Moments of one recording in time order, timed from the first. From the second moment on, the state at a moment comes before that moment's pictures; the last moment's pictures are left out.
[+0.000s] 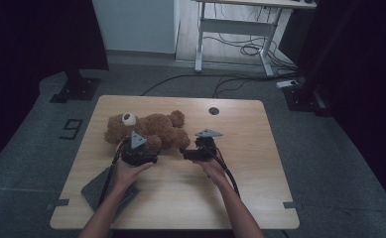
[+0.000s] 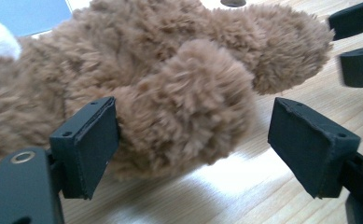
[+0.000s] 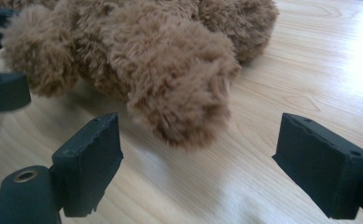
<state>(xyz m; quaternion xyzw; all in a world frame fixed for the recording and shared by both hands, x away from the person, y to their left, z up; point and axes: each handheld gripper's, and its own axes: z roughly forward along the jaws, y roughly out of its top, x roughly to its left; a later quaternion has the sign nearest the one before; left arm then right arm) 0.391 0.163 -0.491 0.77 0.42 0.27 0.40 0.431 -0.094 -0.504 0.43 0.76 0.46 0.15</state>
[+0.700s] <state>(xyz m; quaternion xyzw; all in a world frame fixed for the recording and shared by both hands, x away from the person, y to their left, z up) 0.407 0.177 -0.497 0.74 0.48 0.26 0.40 0.460 -0.057 -0.519 0.43 0.77 0.45 0.13</state>
